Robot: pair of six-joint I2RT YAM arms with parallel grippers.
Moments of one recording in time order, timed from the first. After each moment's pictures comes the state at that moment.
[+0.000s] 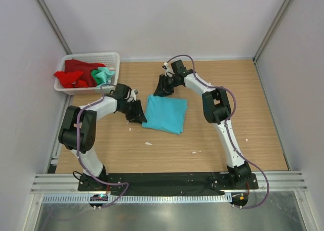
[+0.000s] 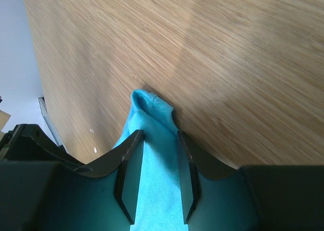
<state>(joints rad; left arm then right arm) -0.28 1.76 1.04 -0.45 0.50 -0.45 0.43 2.58 2.18 -0.53 -0.72 0.46</state>
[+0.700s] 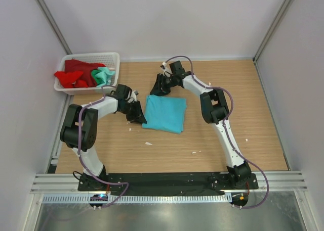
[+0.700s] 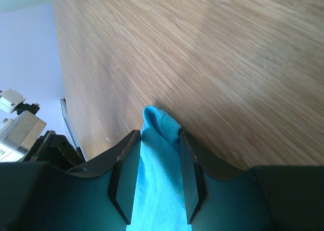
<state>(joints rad) -0.28 1.79 1.05 -0.44 0.52 -0.47 0.44 2.63 2.21 -0.41 -0.79 0.55</state>
